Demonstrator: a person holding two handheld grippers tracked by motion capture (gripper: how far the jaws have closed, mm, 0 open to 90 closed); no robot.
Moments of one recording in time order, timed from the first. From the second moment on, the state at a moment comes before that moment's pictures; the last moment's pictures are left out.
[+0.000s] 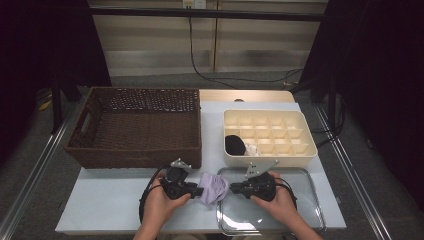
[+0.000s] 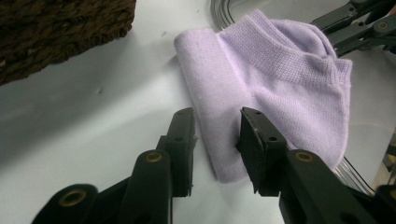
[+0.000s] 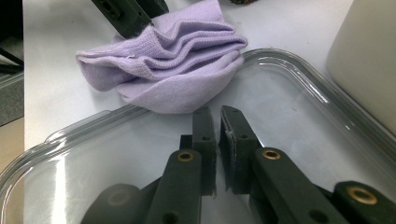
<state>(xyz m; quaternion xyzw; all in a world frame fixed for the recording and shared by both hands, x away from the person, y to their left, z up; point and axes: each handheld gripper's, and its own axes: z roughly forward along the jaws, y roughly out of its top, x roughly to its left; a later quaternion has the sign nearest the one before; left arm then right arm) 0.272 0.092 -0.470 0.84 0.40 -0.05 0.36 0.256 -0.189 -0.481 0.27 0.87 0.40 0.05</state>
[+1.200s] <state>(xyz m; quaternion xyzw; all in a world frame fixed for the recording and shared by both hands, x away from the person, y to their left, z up) 0.276 0.116 -0.453 0.84 0.41 -0.06 0.36 0.259 -0.175 -0.481 0.26 0.87 0.41 0.04</state>
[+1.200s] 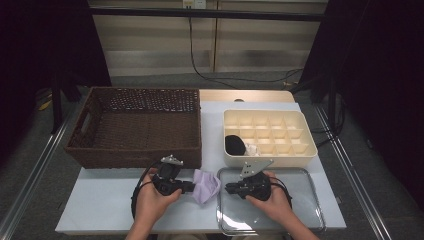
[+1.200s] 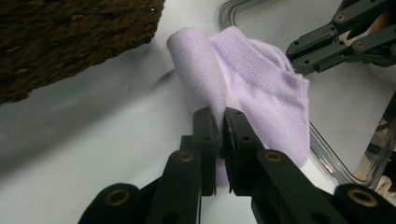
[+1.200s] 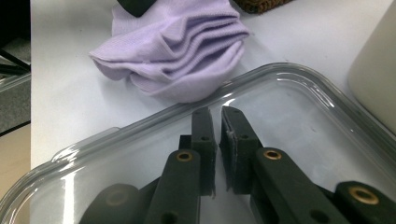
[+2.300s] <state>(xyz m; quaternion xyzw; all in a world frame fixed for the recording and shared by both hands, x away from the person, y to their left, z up) 0.276 0.116 -0.442 0.84 0.41 -0.06 0.36 0.261 -0.154 -0.478 0.24 0.88 0.41 0.03</state>
